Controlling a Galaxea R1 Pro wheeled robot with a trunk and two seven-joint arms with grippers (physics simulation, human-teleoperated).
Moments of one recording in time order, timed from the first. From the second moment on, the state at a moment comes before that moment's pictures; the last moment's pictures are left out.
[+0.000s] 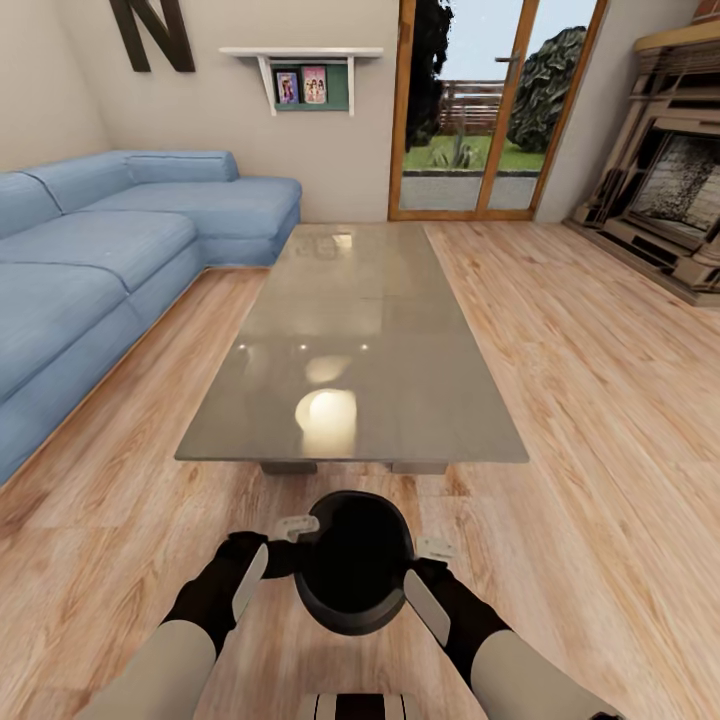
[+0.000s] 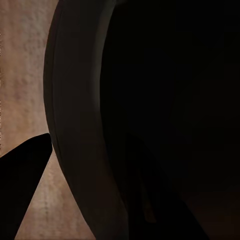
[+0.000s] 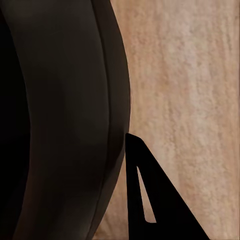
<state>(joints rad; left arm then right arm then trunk) -0.65 -0.11 0.03 -0.67 0.07 0.67 -0.17 -0.66 0.17 0.36 -0.50 -0.56 0.36 -0.45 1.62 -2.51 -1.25</state>
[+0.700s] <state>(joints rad) -0.65 -0.11 0.03 -0.67 0.07 0.67 -0.17 -0.66 0.17 0.36 -0.50 -0.56 0.35 -0.45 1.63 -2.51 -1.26</state>
